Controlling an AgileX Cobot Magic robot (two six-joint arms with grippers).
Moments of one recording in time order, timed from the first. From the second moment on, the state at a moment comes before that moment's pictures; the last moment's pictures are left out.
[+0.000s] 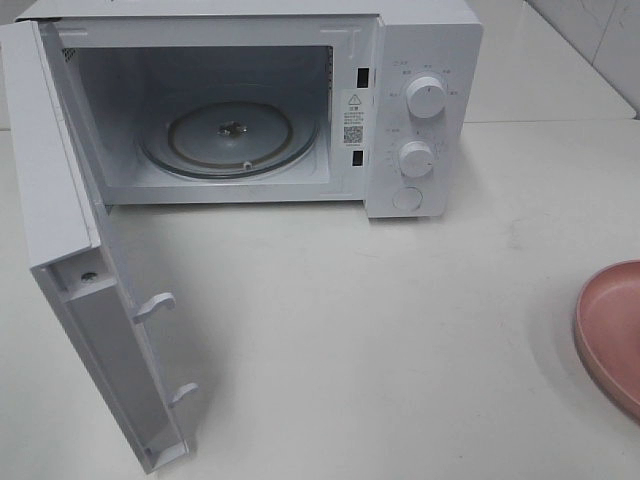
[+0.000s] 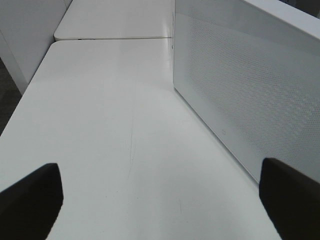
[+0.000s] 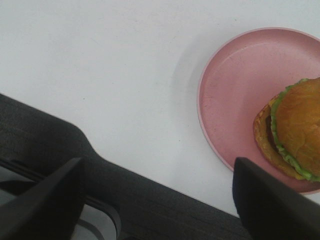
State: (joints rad) left arm 0.08 0.00 -0.51 -0.12 1.04 0.11; right arm 0.54 0.46 -0.53 -0.13 1.08 0.23
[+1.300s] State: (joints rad) left arm 0.08 0.00 -0.51 -0.12 1.04 0.11; right arm 0.03 0.00 -0.51 -0.01 1.05 0.05
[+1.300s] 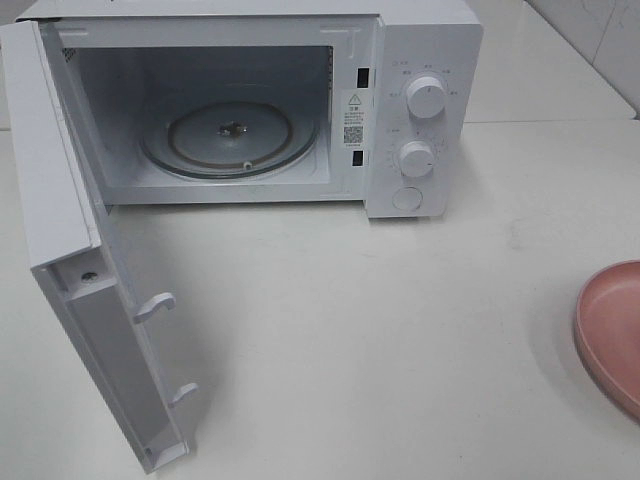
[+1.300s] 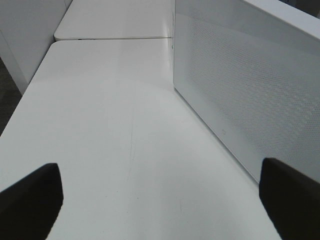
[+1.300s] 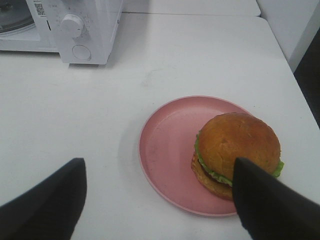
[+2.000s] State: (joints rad) left arm 0.08 0.00 -0.51 -0.12 1.04 0.11; right arm 0.03 0.00 -0.51 -0.01 1.05 0.05
